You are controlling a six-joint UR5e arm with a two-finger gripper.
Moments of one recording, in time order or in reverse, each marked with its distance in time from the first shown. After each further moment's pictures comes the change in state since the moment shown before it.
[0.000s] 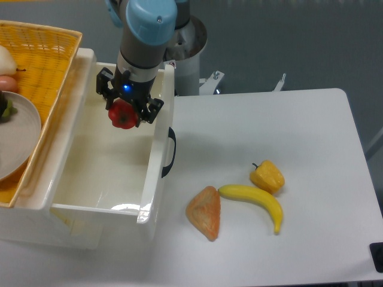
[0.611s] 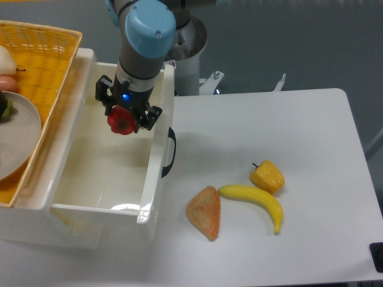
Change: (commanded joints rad) arm -0.014 -0.025 0.003 0.002 0.000 0.002
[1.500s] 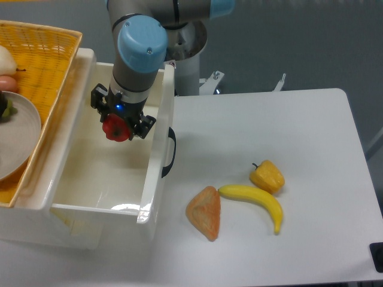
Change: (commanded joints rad) arm -0.023 -0.034 0.003 0.025 0.002 -0.002
